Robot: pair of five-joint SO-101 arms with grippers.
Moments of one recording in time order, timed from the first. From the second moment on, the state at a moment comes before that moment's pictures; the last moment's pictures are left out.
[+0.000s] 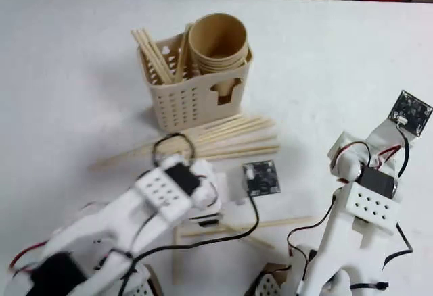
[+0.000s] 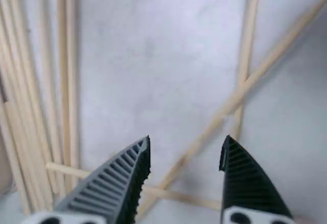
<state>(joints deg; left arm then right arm) 40.1 -24.6 50.5 60.7 -34.9 22.3 -43.3 54.8 49.1 -8.0</state>
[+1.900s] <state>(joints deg) 32.5 -13.4 18.8 72.1 -22.9 22.3 -43.3 54.8 49.1 -8.0</state>
